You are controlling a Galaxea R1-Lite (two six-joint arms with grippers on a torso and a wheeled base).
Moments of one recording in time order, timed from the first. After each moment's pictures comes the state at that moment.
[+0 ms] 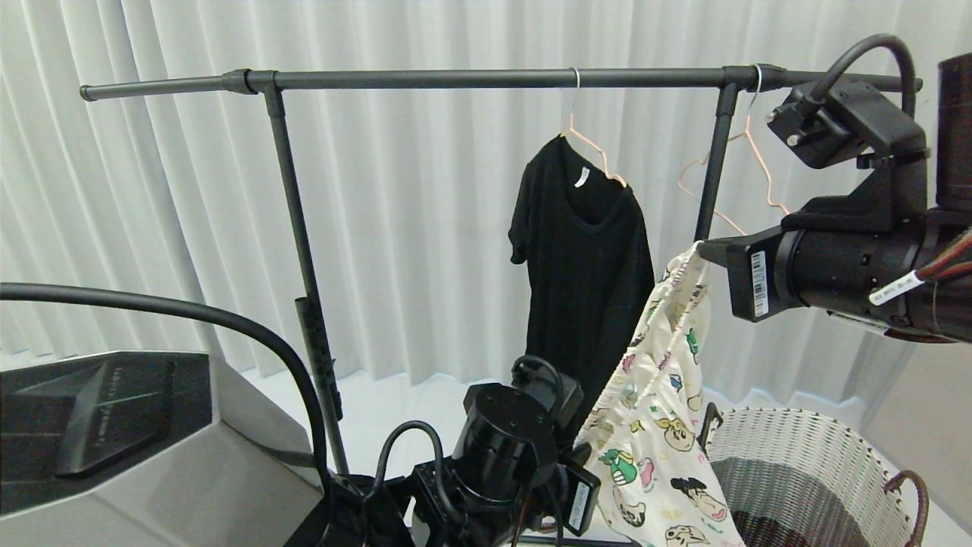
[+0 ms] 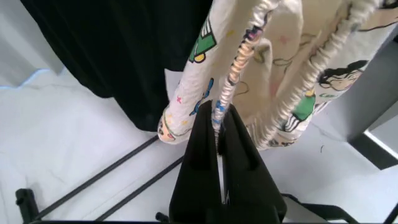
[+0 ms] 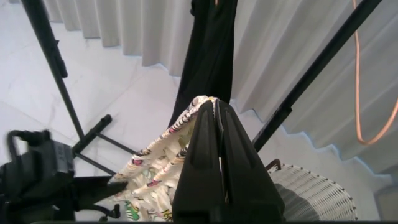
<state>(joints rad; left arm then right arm) -0.90 2.05 -0.76 -0.80 0.06 -0.14 0.83 1.44 -1.20 0.07 -0.42 0.04</state>
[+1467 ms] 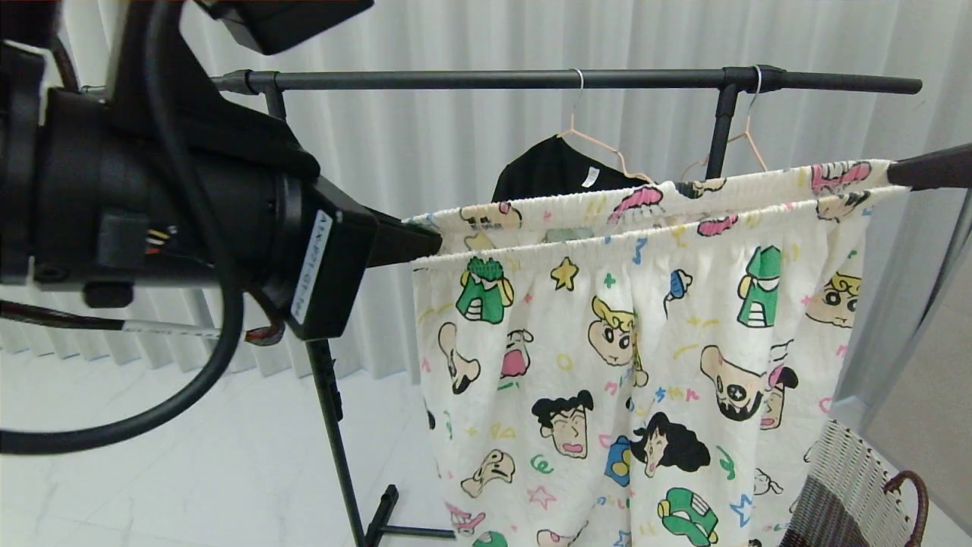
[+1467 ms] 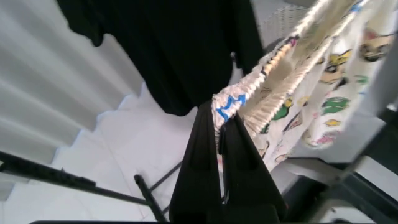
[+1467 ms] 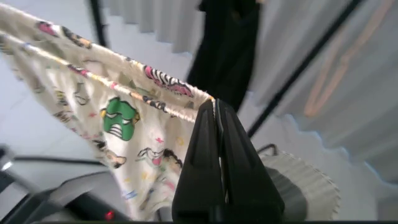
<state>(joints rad) -0.80 1.44 -1.55 0.58 0.05 0.16 0.81 1.28 -1.69 0.77 -0.21 0.03</state>
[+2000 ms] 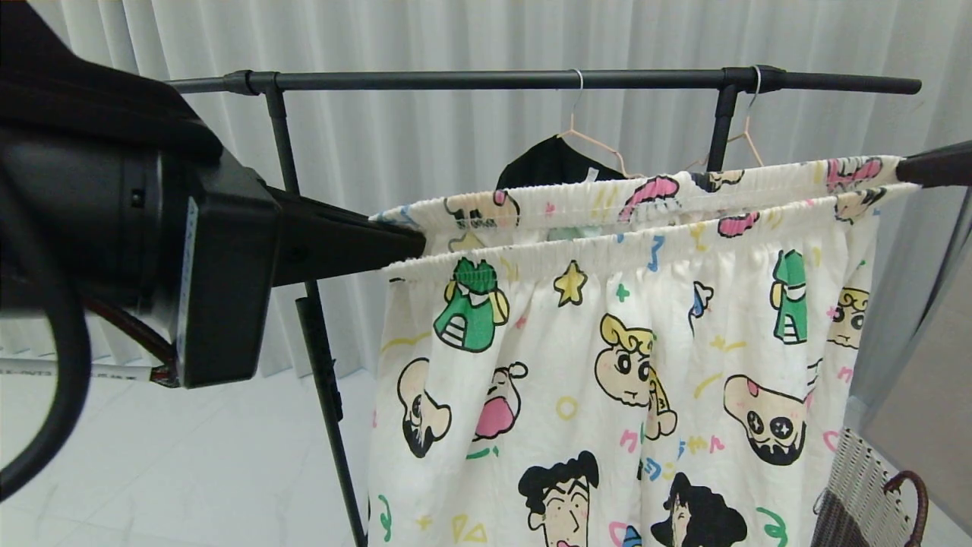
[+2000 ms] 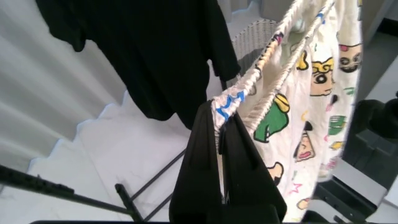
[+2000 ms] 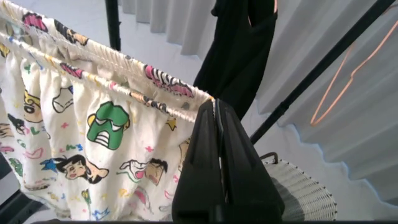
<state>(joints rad) -0.88 1.36 -1.52 0.59 0.06 0.08 0.82 1.27 -1.69 0.78 -0.18 -0.03</state>
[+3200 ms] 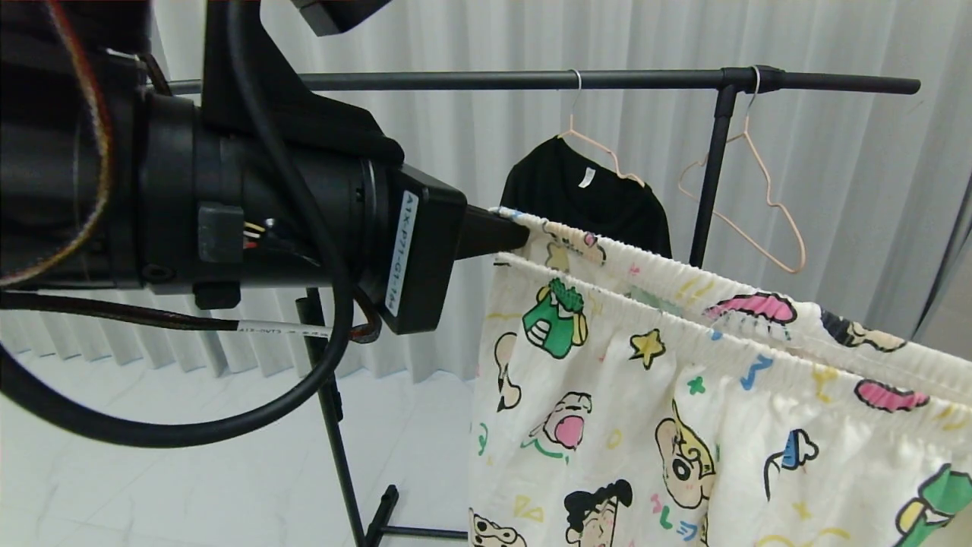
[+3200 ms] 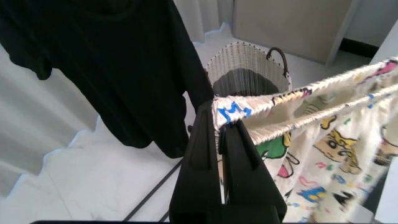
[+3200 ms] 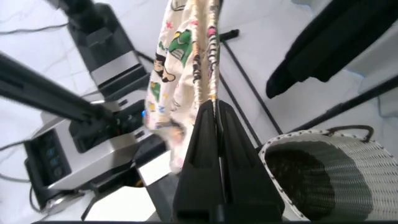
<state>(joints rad) -0.83 1.49 -1.48 0.35 -0.11 0.08 0.92 1.08 -1.67 1.20 0.20 -0.02</state>
